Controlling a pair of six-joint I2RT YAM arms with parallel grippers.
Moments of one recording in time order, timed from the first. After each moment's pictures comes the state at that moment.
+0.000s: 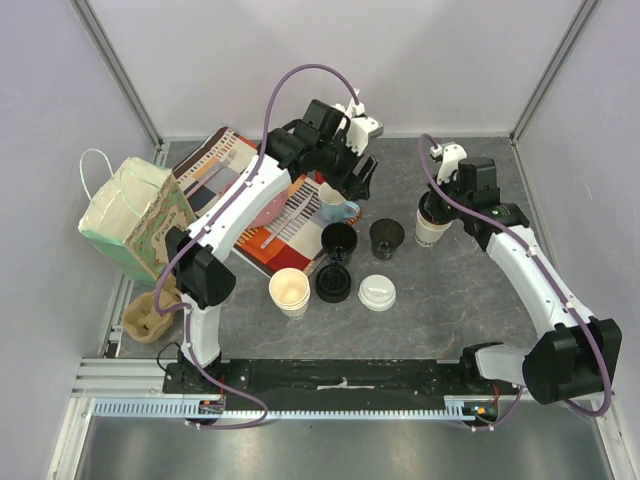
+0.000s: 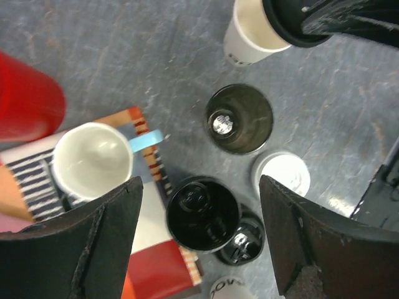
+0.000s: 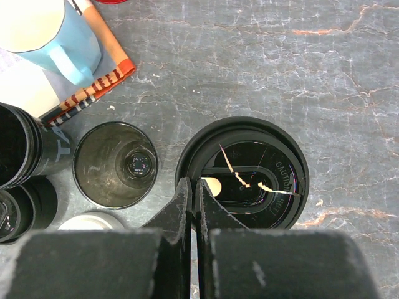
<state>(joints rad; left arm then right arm) -0.66 1.98 2.18 -0.96 0.32 0.16 0.19 1.26 1.09 -0.46 -0.13 -0.05</state>
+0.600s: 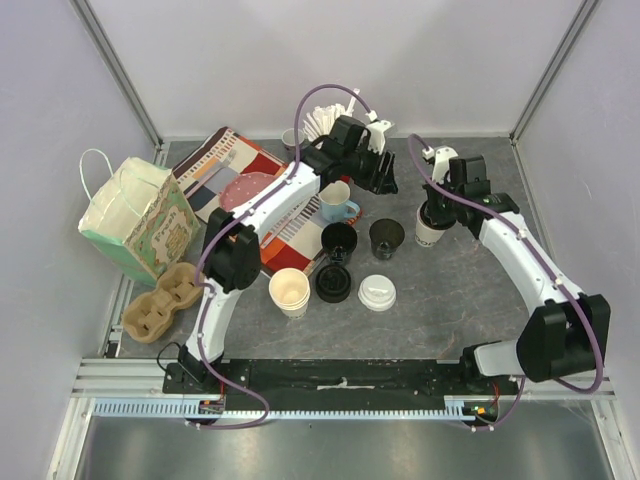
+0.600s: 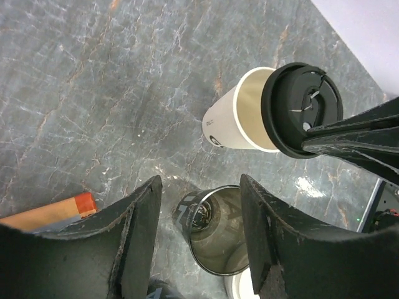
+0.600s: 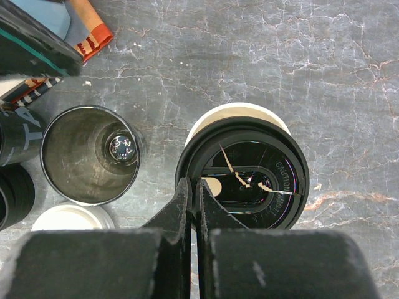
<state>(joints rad) -0.67 2.20 2.11 -0.48 0.45 -0.16 0.19 1.35 1.13 -0.54 -0.09 -0.07</state>
